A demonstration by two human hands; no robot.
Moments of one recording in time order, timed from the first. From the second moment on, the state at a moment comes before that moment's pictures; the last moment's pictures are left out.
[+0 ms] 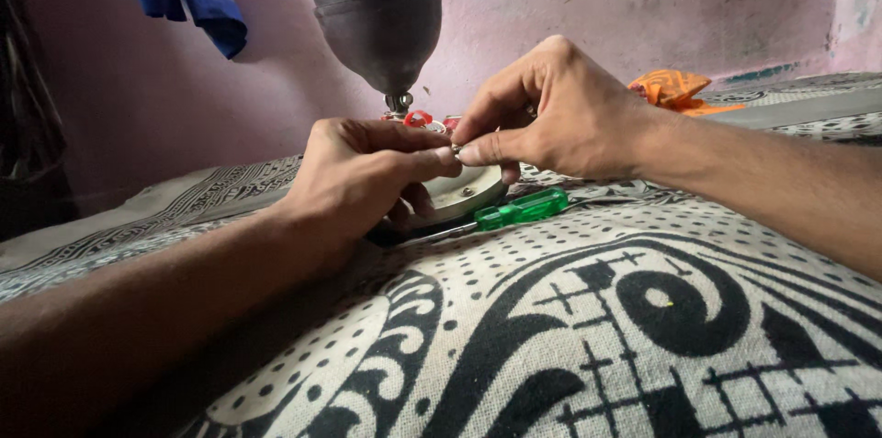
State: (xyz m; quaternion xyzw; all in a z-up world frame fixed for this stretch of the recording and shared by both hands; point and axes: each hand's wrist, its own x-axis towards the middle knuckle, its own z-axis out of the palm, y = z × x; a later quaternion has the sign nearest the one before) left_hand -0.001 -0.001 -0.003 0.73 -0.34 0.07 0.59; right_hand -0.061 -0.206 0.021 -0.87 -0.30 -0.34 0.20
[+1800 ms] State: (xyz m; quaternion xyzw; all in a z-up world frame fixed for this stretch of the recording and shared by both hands) left_hand -0.008 -0.001 0.002 0.75 -0.33 0.07 0.57; right_hand -0.065 -0.194 0.021 -0.90 -0.24 -0.29 0.23
